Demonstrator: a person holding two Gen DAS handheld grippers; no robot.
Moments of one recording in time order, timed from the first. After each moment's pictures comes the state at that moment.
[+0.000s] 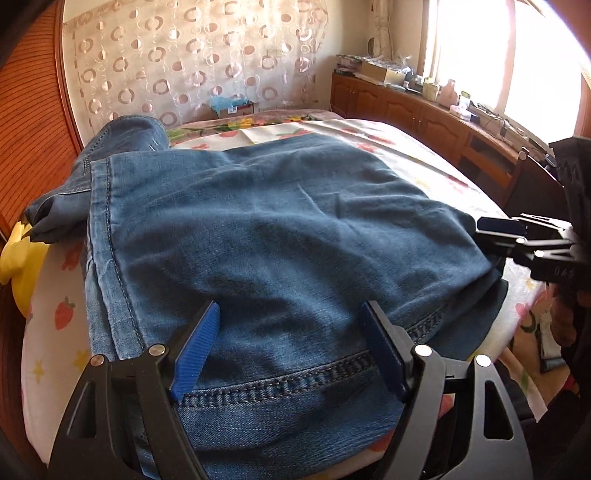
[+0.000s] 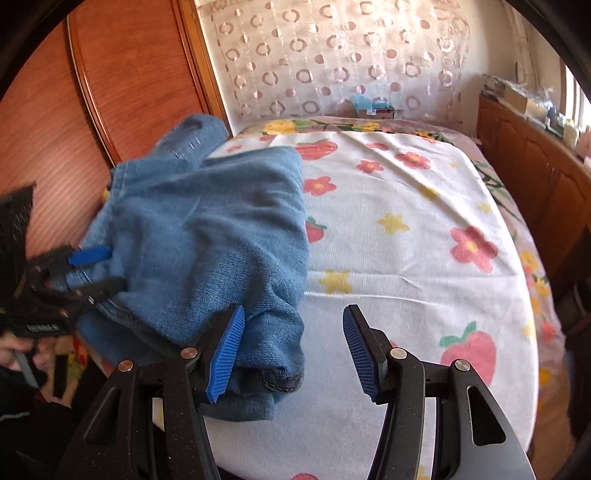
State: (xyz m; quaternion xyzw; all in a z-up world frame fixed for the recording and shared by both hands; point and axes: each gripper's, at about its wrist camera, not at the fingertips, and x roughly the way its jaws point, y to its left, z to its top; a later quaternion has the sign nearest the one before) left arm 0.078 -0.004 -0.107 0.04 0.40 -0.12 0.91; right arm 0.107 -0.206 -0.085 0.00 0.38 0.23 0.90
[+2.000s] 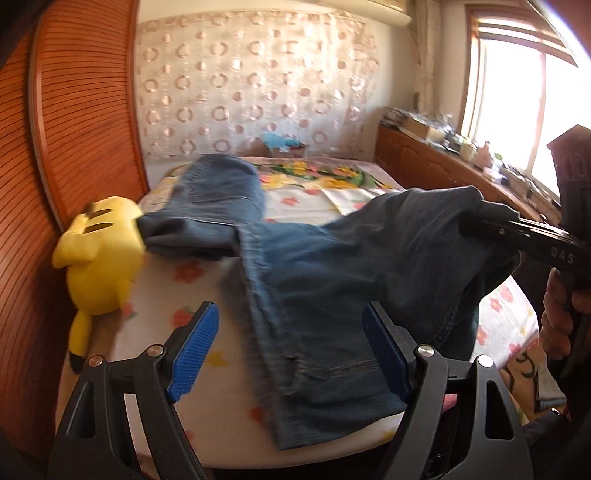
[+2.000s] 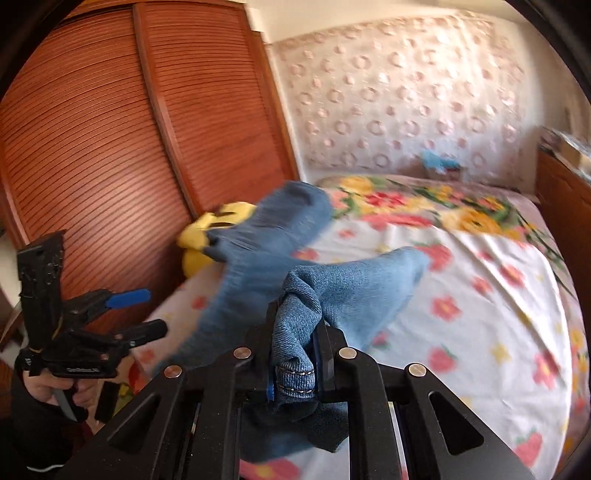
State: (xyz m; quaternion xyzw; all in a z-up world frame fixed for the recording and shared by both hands) left arm 0.030 0.105 -0.035 -0.02 0.33 -0.04 0.94; right arm 0.102 -0.077 -0.006 0.00 0.28 0.35 0.90
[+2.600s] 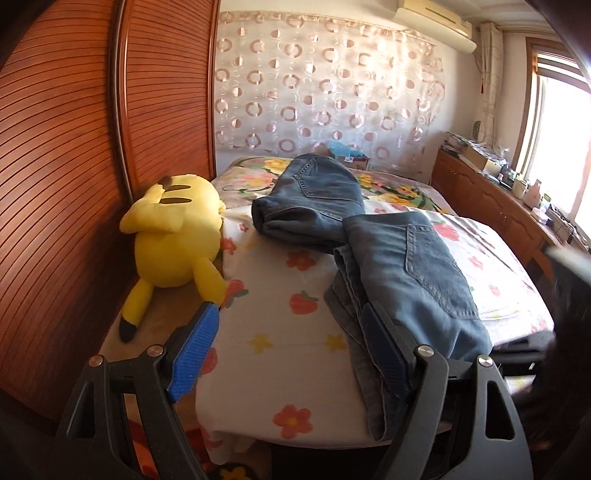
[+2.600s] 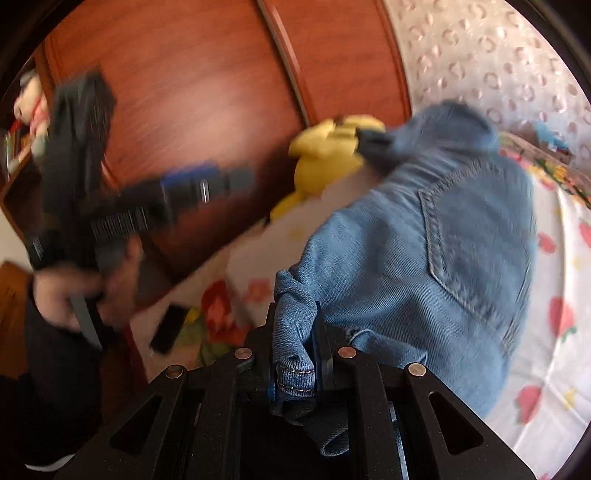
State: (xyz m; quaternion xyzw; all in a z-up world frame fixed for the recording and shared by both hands) left arm -0.001 0.197 -0.040 -0.07 0.32 0.06 0.94; right arm 0.087 0.070 -0.084 -0.09 0.38 0.50 0.77
